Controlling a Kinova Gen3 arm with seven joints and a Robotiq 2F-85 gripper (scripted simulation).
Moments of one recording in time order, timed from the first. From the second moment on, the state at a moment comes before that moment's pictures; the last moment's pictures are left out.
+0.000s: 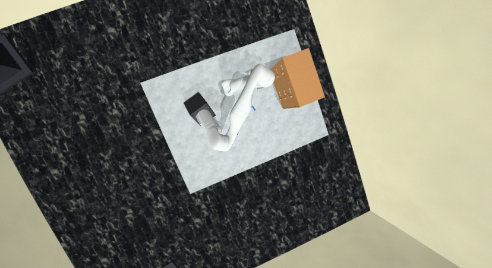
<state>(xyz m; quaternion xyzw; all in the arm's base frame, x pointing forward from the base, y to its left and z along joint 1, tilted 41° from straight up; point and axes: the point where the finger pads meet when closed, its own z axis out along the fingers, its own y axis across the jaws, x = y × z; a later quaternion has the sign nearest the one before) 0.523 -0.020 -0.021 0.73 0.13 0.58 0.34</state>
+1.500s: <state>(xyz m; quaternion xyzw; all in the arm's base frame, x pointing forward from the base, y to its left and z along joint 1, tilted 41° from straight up) 0.514 -0.009 -0.013 0.77 0.11 0.53 0.34</state>
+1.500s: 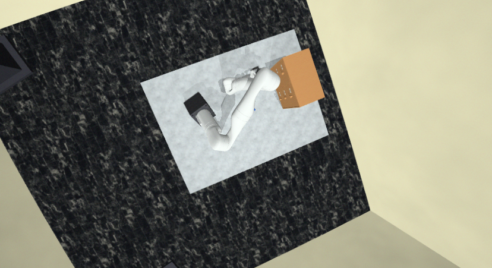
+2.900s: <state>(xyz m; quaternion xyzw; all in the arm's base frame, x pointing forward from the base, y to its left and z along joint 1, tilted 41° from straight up) 0.477 0.020 0.009 0.87 0.03 0.33 0.36</state>
